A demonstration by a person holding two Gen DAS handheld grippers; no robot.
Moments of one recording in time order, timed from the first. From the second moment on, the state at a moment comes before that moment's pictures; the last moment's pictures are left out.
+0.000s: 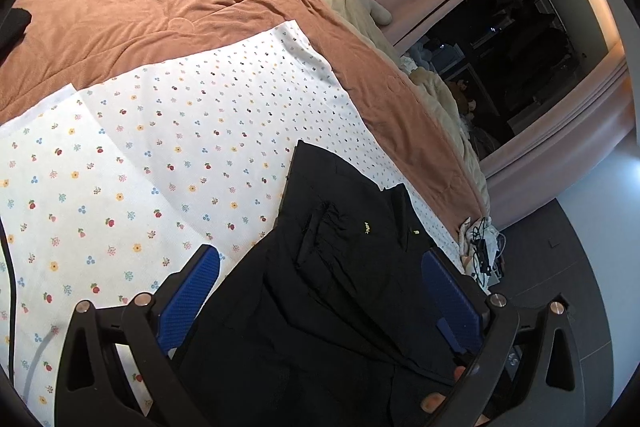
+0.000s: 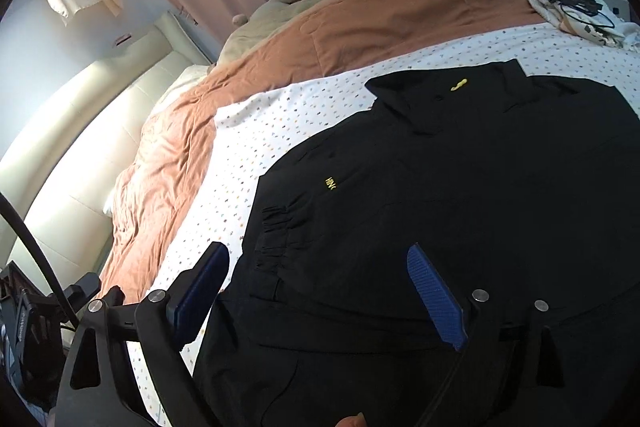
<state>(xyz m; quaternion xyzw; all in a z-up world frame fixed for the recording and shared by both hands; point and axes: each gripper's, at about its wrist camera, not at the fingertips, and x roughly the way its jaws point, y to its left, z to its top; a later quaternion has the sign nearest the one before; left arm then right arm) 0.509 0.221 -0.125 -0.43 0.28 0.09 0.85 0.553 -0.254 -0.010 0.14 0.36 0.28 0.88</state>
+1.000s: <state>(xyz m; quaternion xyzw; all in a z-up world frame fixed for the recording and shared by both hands) 0.384 0.123 -0.059 -0.35 0.20 0.06 0.91 0.401 -0.395 0.039 0.22 0.32 0.13 0.91</state>
